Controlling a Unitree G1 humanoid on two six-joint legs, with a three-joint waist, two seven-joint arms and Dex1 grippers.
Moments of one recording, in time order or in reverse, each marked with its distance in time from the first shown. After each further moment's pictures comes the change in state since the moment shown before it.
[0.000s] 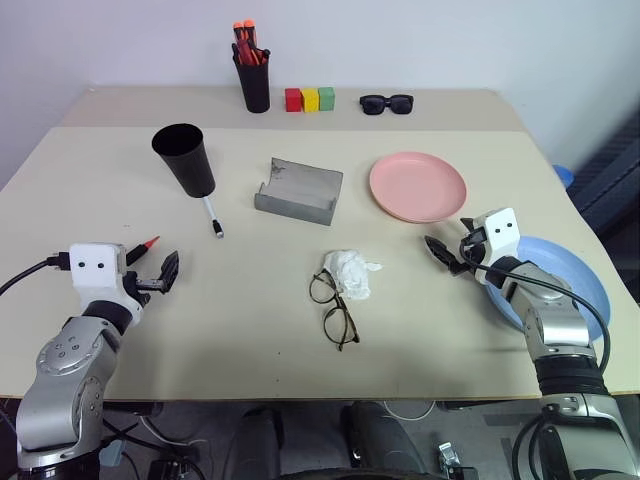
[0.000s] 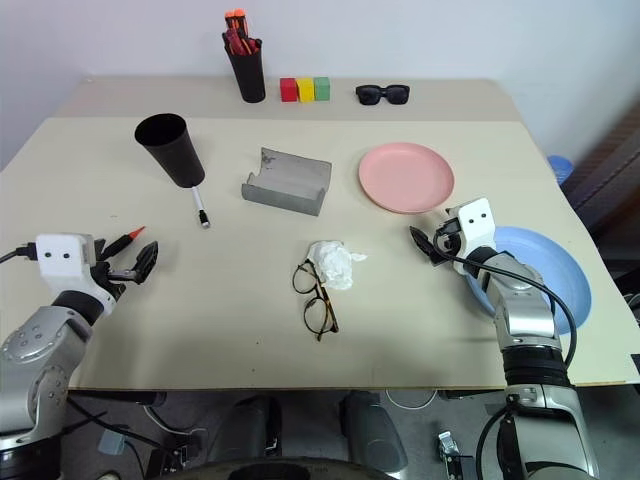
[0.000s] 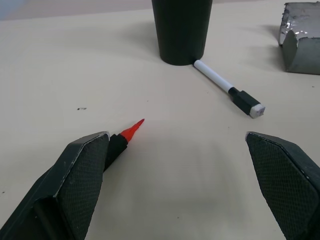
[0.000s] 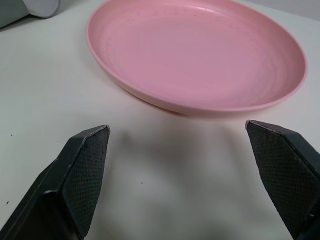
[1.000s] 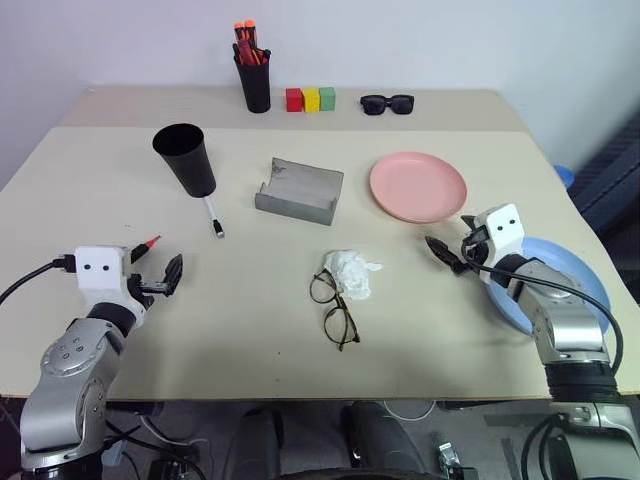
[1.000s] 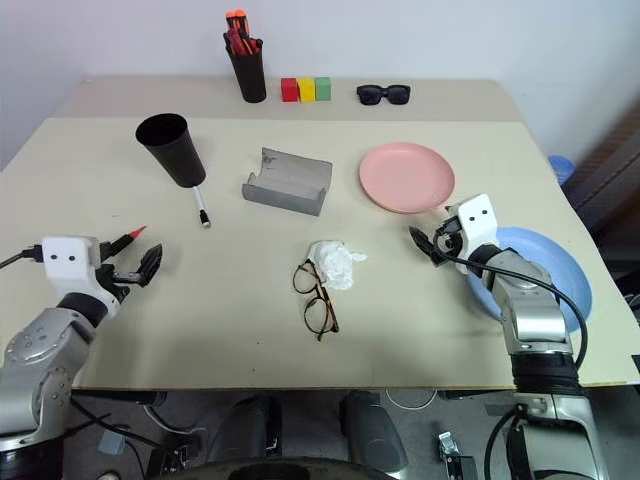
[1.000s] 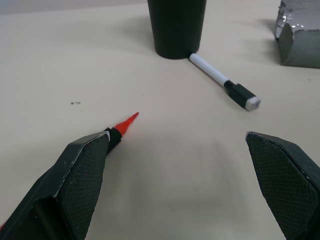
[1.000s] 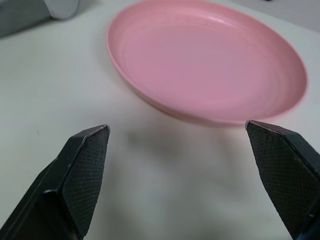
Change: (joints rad) left arm 0.001 -0.007 -0.025 0.027 0.016 -0.007 -0.021; right arm 0.054 -0.040 -0.001 -0.186 0.000 0.128 0.008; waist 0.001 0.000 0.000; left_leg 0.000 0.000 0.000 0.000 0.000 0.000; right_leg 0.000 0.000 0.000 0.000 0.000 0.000
